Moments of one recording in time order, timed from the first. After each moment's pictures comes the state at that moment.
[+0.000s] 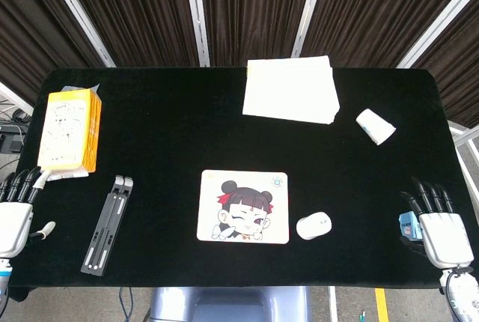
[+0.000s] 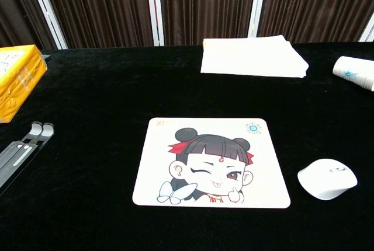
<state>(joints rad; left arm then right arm) -0.10 -1.14 -0.03 -1.60 1.51 1.47 0.24 0.09 -1.11 0.03 -1.62 -1.53 1.45 -0.19</state>
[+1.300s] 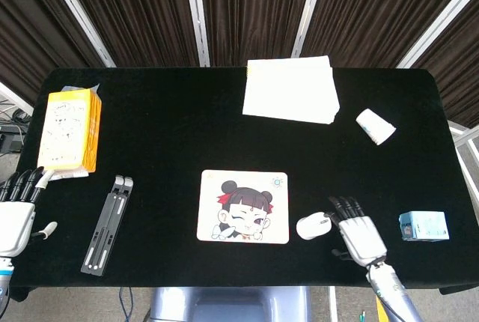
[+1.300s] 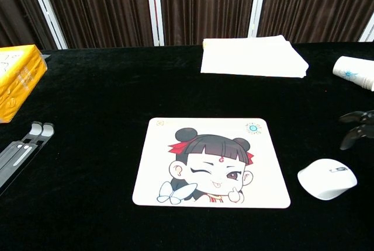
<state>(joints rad) -0.11 -1.14 -0.02 -1.61 1.50 1.46 0.22 0.22 -1.36 0.00 -1.68 -1.47 1.19 -0.38</state>
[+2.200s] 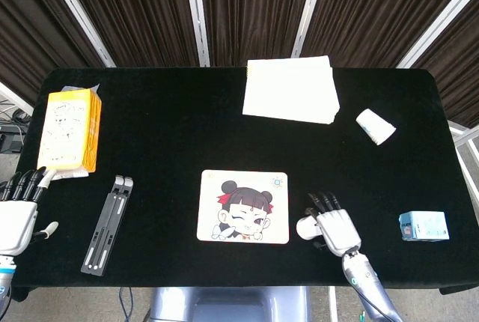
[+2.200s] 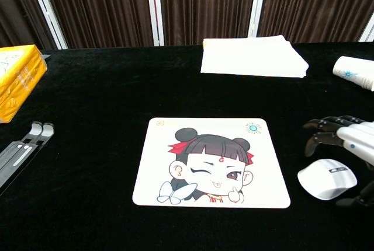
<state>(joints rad) -0.12 -1.14 -0.02 -1.62 1.48 1.44 0.24 0.29 -1.53 0.03 -1.58 -1.41 1.15 -0.46</state>
